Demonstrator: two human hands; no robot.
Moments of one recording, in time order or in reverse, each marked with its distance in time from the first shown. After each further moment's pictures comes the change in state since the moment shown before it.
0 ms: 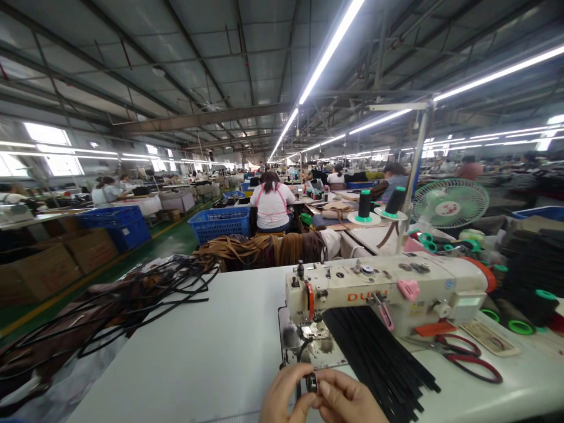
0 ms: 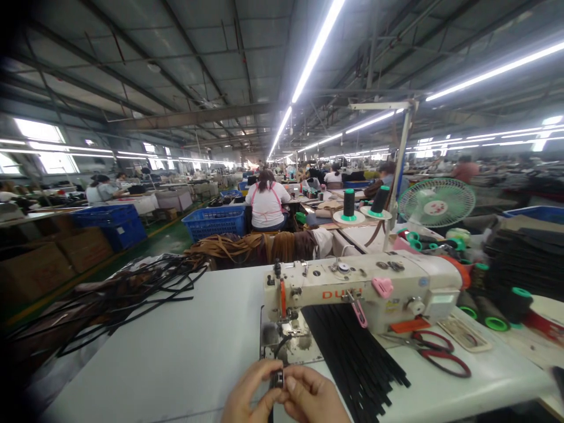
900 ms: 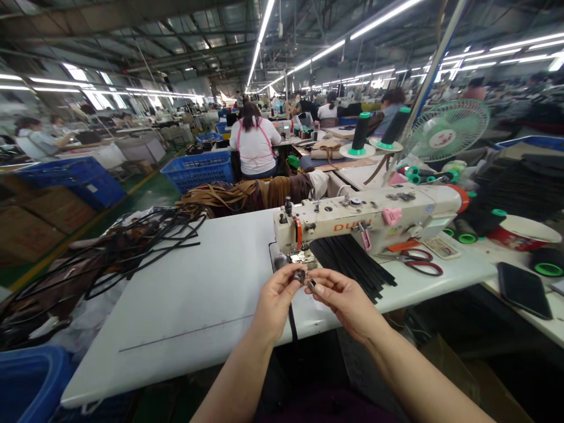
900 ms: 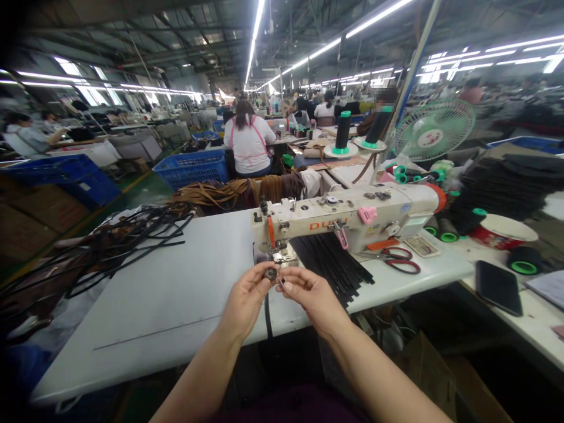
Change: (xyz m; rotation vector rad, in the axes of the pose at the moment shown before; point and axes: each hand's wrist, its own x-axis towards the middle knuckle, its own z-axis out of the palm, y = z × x) left_hand 0.051 0.058 -0.019 -1.051 -0.010 -0.594; right_hand -0.026 -0.048 0.009 -0.058 -0.048 -0.205
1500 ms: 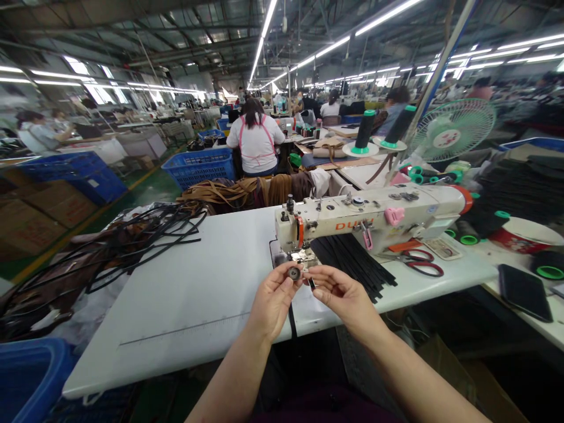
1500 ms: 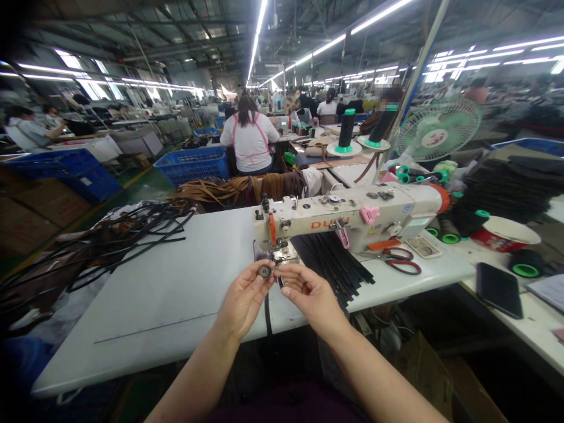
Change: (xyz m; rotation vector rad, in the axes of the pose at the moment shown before) left_hand -0.004 0.002 -0.001 -0.276 0.072 -0.085; right_hand -0.005 -0.003 0.004 -0.199 -0.031 -0.202
